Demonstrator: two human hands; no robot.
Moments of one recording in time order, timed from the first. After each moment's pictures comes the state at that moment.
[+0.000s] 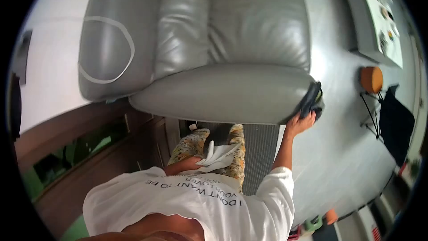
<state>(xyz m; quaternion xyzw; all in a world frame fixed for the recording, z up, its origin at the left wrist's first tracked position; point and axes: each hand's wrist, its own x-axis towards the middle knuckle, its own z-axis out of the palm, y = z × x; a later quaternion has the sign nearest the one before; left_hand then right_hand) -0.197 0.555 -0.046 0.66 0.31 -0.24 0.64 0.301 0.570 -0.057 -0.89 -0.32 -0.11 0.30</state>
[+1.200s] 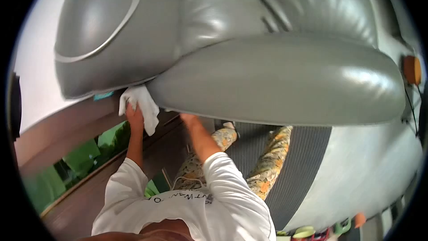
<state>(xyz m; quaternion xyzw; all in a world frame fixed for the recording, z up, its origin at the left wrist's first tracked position) -0.481 0.825 -0.106 0.63 0.74 0.17 0.15 -0.383 0.760 -0.349 -0.34 0.17 0.69 0.62</state>
